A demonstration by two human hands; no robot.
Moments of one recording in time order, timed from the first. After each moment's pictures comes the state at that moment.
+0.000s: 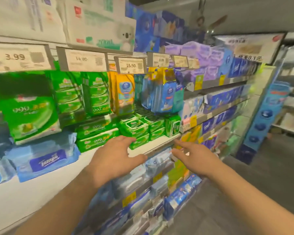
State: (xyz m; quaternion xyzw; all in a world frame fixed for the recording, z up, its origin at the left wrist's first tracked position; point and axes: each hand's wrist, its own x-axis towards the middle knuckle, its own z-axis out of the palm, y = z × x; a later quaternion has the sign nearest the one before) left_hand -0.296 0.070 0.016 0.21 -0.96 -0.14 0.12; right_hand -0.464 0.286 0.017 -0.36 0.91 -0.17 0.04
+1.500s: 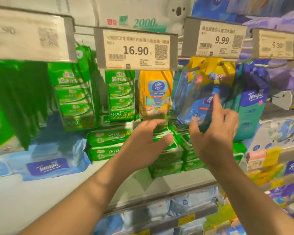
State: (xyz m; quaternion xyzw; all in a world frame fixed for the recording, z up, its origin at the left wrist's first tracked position) left_hand -0.452 -0.001 0.022 0.29 -0.87 -0.28 0.31; right_hand -0.626 0.086 0.013 -0.41 0.71 -0.48 -0.31
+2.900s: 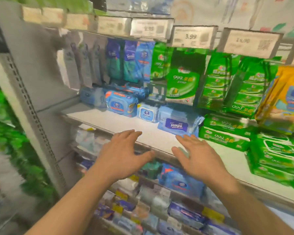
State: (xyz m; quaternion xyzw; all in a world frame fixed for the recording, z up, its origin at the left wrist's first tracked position) left_hand -0.107 0.144 -0.014 0.67 -0.70 -0.10 0.21; right_hand -0.348 0.092 -0.032 -0.79 0.60 -0.11 0.05
